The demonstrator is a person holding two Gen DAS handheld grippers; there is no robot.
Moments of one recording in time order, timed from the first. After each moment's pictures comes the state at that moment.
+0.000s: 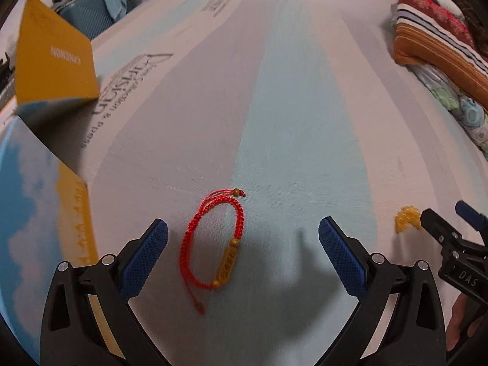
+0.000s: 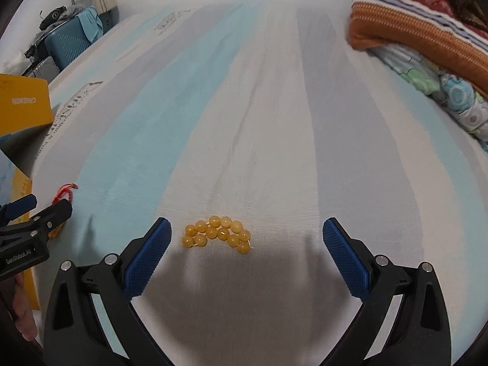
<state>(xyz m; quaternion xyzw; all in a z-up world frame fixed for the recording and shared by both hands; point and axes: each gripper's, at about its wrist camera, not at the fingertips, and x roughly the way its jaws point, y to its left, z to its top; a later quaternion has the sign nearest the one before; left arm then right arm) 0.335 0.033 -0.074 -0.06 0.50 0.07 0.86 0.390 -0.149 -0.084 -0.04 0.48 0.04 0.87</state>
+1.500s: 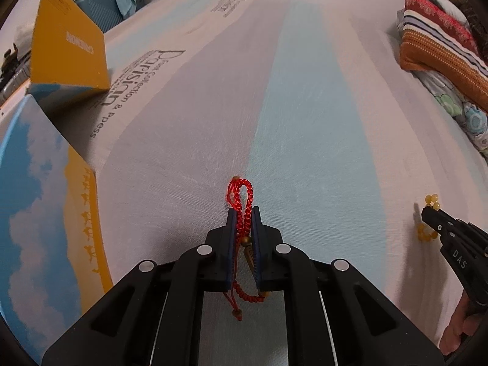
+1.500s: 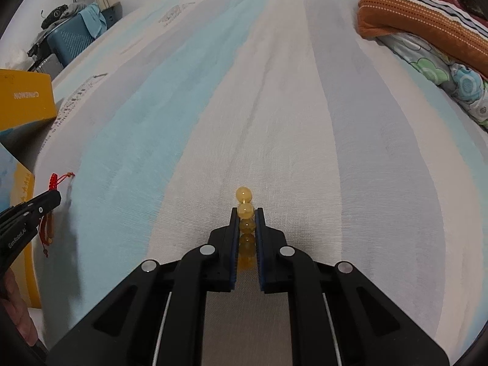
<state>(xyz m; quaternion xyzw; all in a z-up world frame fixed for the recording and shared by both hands) 0.317 0.038 -0.070 -0.07 0.49 0.08 0.86 0.385 -0.143 -0.092 -0.03 0.49 0.06 0.87</state>
